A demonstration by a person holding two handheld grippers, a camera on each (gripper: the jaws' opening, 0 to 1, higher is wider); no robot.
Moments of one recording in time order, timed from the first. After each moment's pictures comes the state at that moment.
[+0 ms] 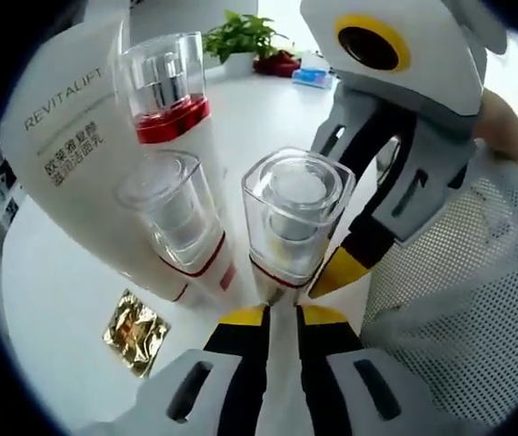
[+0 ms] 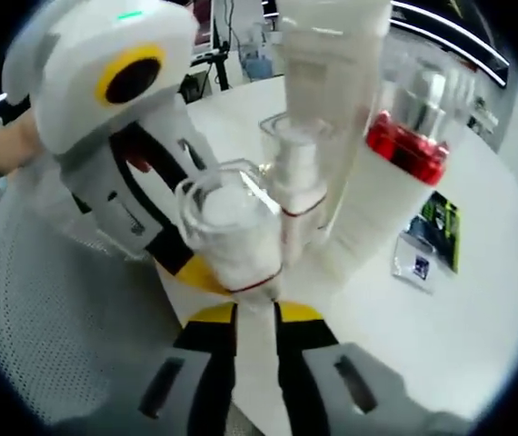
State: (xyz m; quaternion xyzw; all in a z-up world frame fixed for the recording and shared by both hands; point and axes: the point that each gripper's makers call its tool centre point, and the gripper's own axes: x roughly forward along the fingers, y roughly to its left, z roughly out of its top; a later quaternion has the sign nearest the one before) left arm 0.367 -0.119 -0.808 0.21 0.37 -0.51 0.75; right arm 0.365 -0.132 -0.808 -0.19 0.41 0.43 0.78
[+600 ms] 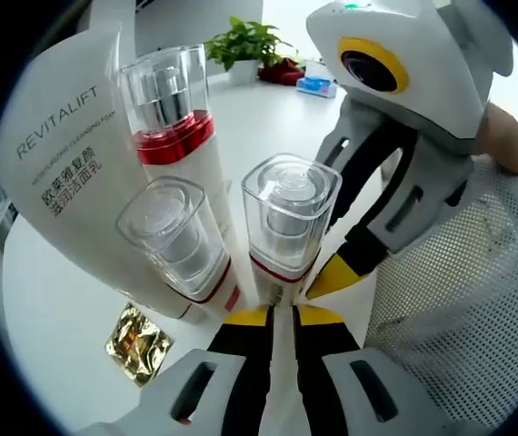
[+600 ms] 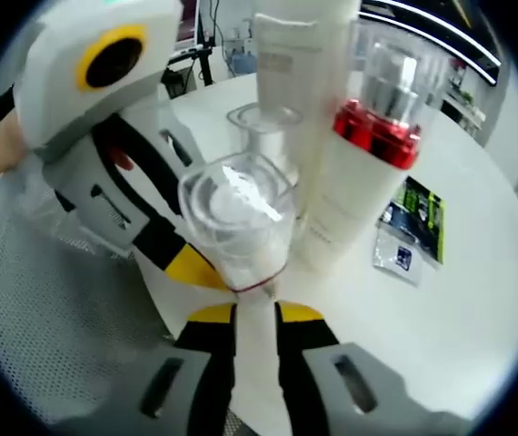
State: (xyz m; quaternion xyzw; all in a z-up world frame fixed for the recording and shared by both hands) left arm 0.373 -0.129 -0.802 0.19 0.36 -0.51 0.76; right arm 0.376 -0.146 -0.808 -0.19 0.41 0.40 0.80
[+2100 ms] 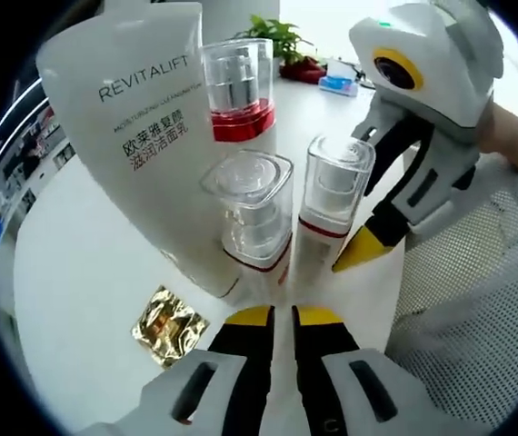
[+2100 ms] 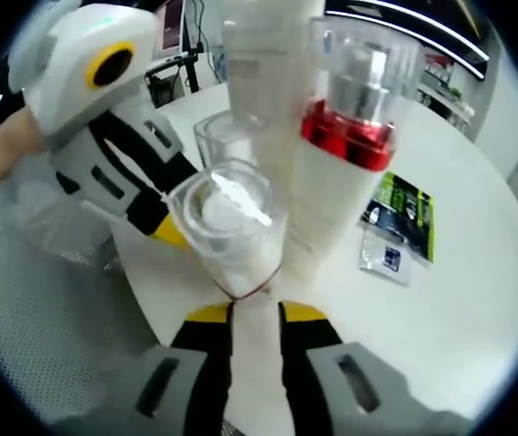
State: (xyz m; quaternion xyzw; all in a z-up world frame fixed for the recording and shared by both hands) left arm 0.394 -0.102 -0.803 0.20 0.36 -0.47 0.78; right arm 0.386 -0.150 -0.809 -0.19 0.41 0.38 0.81
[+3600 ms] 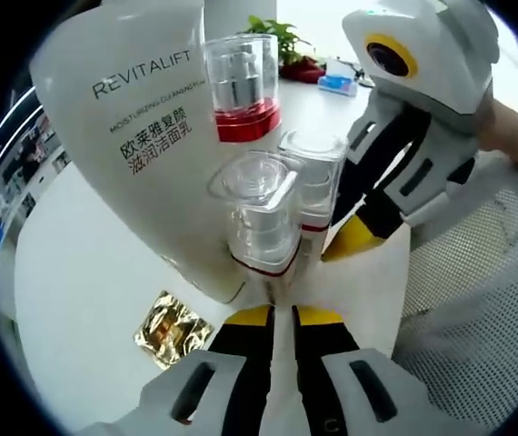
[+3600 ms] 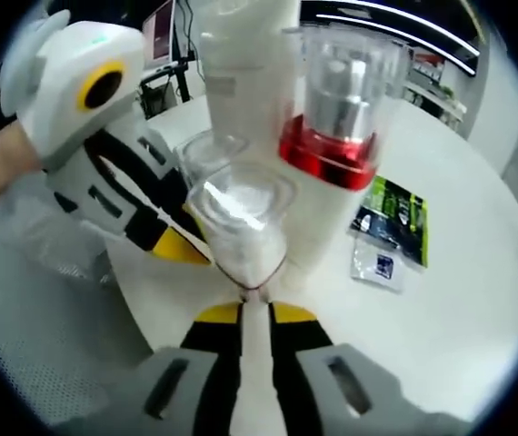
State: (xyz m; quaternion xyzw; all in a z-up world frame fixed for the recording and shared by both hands) left arm 0.399 -0.102 -0.804 0.21 0.36 -0.47 0.78; right arm 0.398 -0.149 -0.803 -0.17 0.40 0.36 0.82
